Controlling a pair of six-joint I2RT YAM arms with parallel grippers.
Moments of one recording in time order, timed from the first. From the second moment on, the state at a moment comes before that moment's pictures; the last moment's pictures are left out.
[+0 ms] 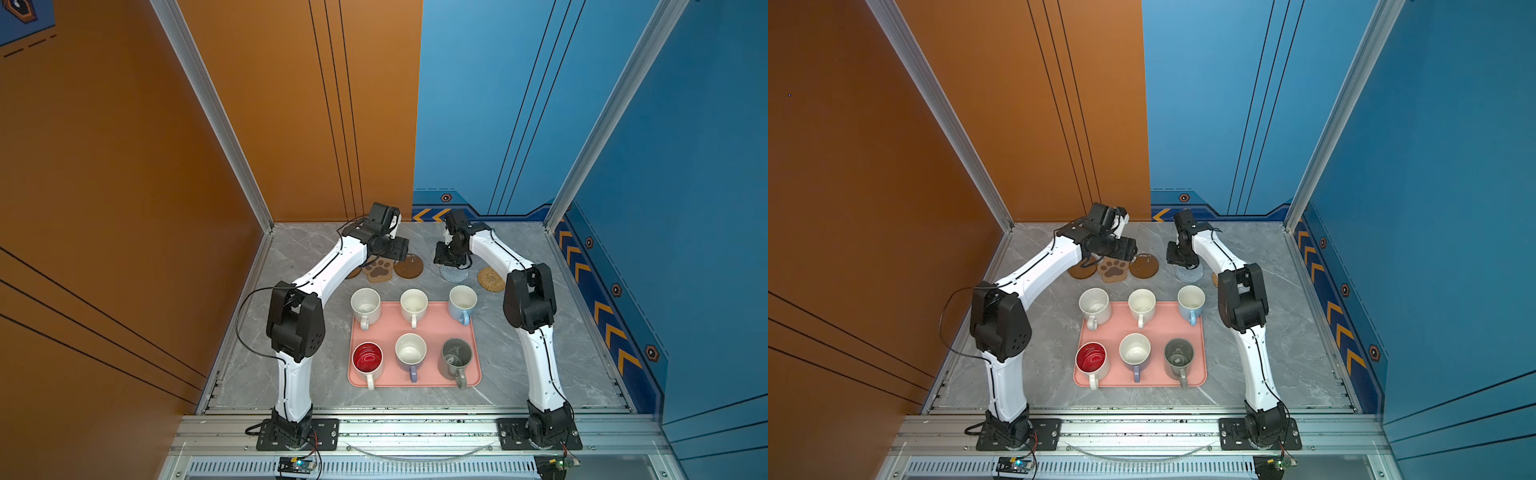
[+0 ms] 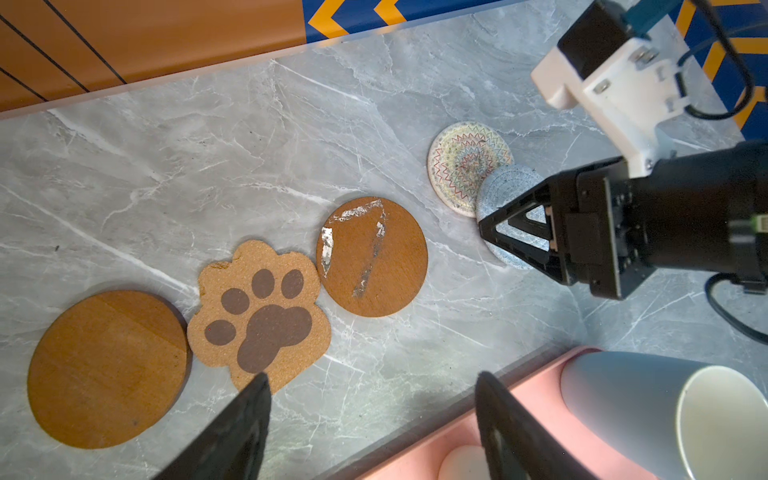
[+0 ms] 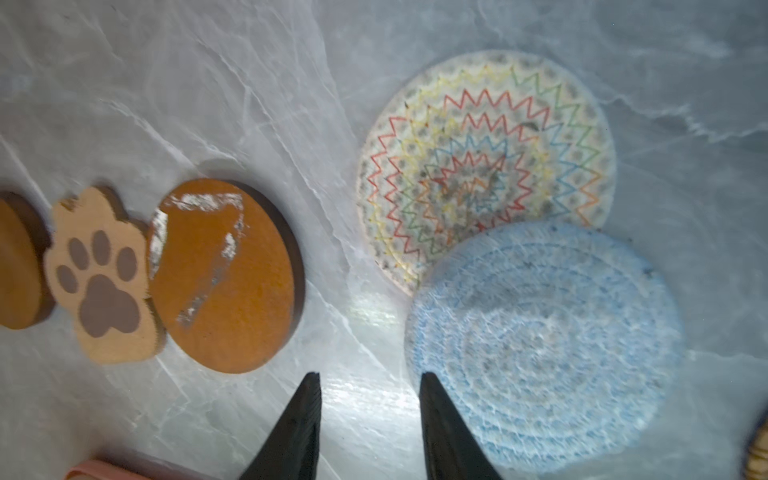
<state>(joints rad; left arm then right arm) -0.46 1.99 1.83 -0.70 0.07 -0.17 0.33 2.34 2.07 -0.90 -0.12 0.40</state>
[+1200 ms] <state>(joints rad) -0.47 1.99 1.83 -0.70 0.07 -0.17 0.39 2.45 2.15 -1.02 0.21 0.28</state>
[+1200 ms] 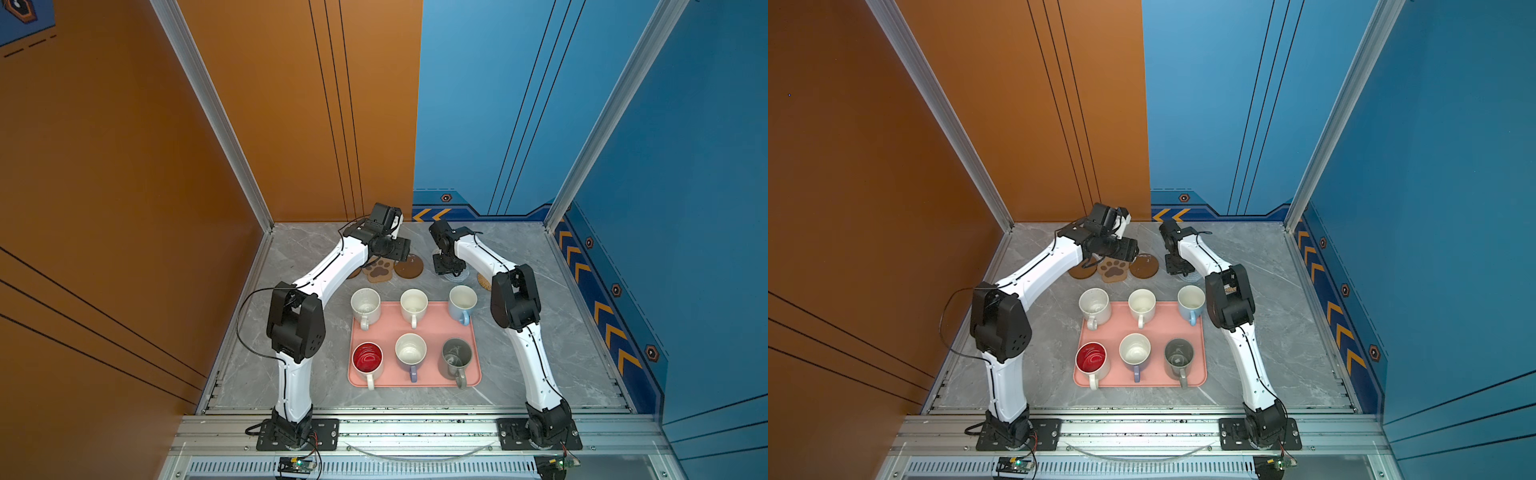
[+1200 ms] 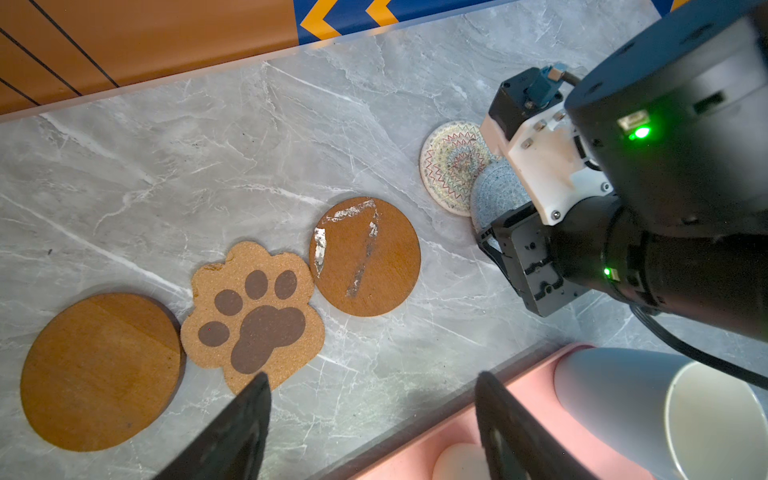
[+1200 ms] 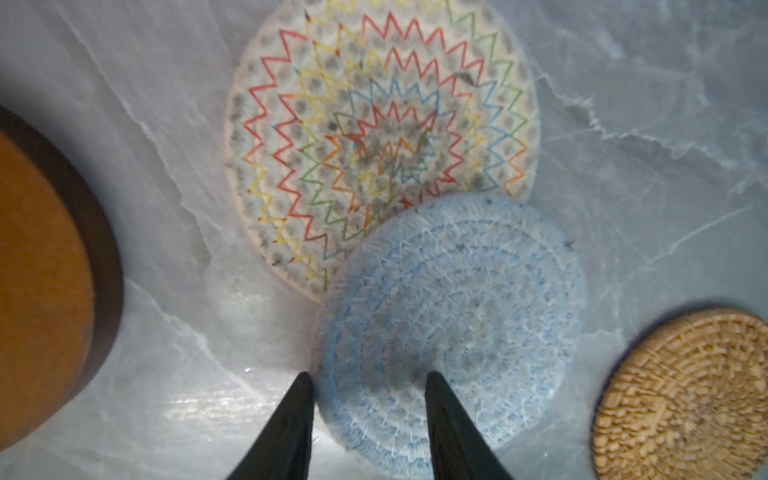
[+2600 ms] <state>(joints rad) -0.47 1.99 1.83 -0.70 0.07 -0.16 0.27 2.38 2.16 -0.93 0.03 0.31</state>
